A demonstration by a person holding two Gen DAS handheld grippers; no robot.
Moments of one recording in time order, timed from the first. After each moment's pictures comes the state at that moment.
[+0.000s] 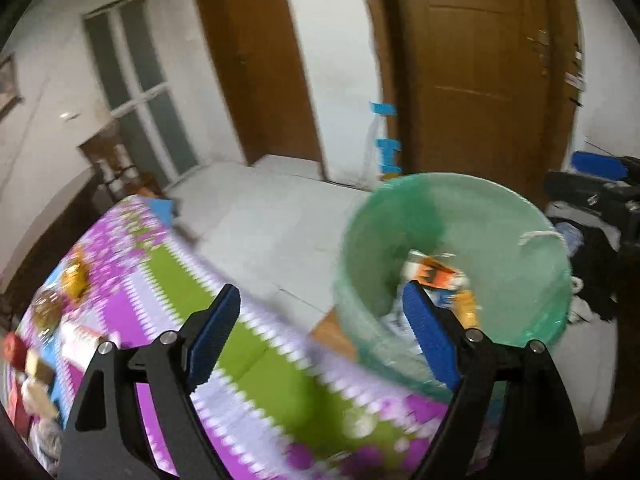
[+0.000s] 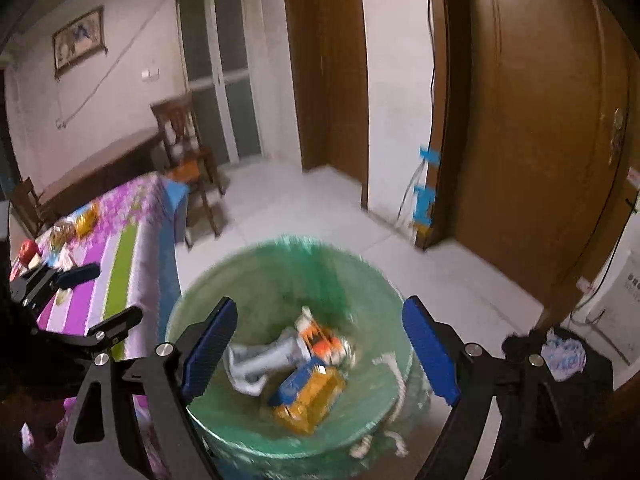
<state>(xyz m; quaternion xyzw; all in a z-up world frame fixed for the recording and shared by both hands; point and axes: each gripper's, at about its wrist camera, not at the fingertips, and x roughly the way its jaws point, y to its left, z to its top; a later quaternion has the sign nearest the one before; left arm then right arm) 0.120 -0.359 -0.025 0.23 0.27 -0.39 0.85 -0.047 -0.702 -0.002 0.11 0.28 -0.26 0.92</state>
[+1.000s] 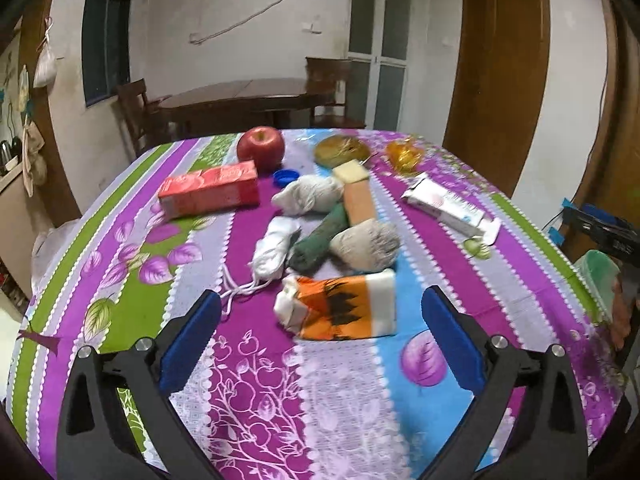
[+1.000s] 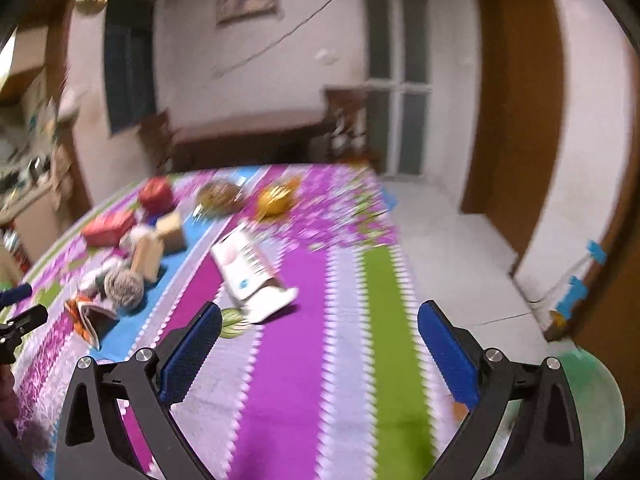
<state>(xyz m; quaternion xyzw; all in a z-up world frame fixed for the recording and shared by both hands) 0.166 0.012 -0.018 0.01 0.33 -0.09 0.94 0.189 -0.460 0.000 0.00 0.31 0.03 0.95</state>
